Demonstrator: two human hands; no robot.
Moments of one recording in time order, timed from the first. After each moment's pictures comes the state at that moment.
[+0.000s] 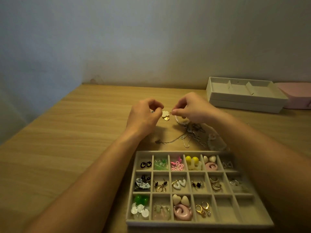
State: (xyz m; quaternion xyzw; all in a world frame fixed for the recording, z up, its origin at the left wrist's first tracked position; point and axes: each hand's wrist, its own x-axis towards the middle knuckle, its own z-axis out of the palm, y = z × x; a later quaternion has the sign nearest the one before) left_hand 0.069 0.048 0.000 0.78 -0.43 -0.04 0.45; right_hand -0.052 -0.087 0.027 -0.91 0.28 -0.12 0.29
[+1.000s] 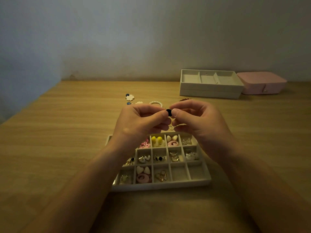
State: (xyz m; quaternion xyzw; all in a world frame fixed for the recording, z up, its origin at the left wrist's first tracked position) left_hand -0.064 0.107 0.039 0.60 -0.41 -0.30 0.62; right_hand -0.207 0.000 0.034 -0.68 0.22 -0.33 0.62
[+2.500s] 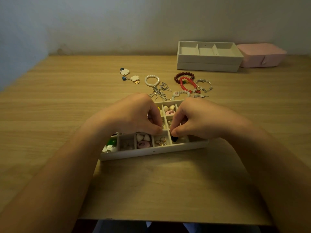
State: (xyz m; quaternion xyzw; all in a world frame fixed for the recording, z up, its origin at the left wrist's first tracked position) left_hand -0.046 0.112 0.028 0.71 -0.66 -0.20 0.14; right_hand -0.219 0.016 0.037 -0.94 0.25 0.03 0.25
